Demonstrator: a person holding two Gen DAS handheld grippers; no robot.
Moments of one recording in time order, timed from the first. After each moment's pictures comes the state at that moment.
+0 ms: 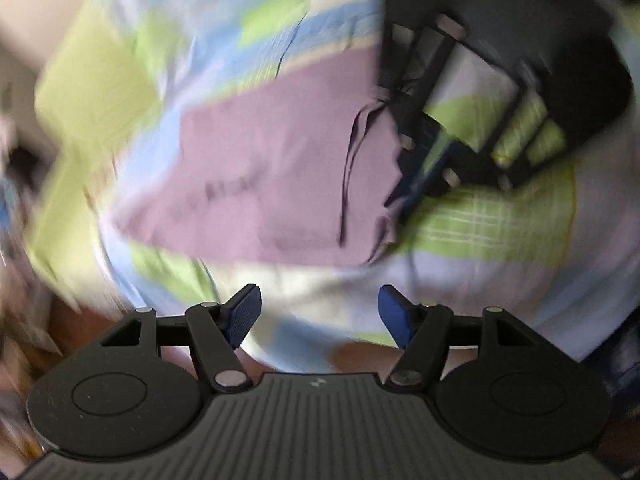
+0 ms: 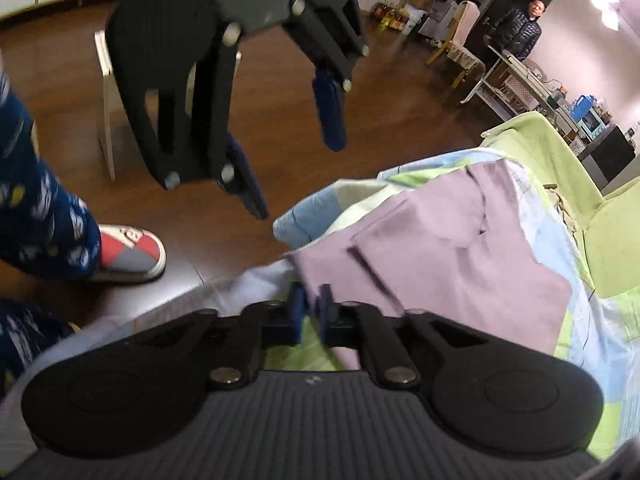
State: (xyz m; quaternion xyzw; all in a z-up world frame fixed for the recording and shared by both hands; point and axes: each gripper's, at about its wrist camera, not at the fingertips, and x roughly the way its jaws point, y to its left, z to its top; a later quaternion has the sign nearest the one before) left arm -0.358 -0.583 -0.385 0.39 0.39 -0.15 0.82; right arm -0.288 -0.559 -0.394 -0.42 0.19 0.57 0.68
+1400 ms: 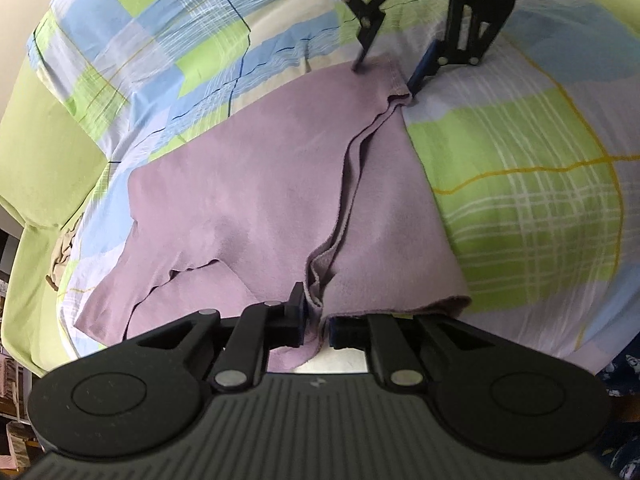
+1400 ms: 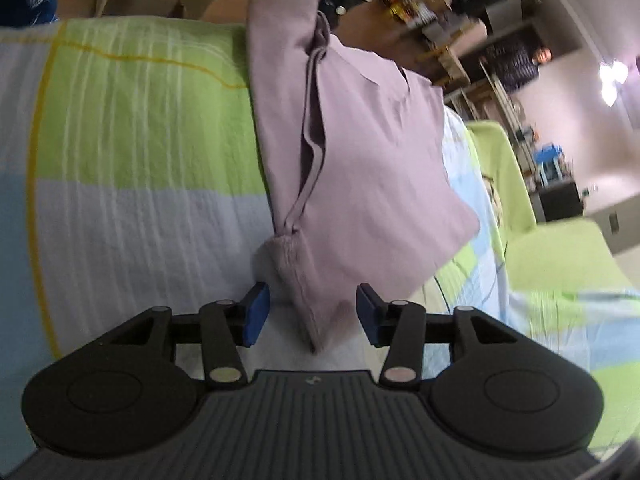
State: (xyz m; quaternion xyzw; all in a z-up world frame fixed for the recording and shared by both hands) left arm -0.289 -0.574 -0.407 0.38 0.38 -0.24 0.81; right arm -0.204 -0.690 -0.452 -0.59 0.09 0.50 0.62
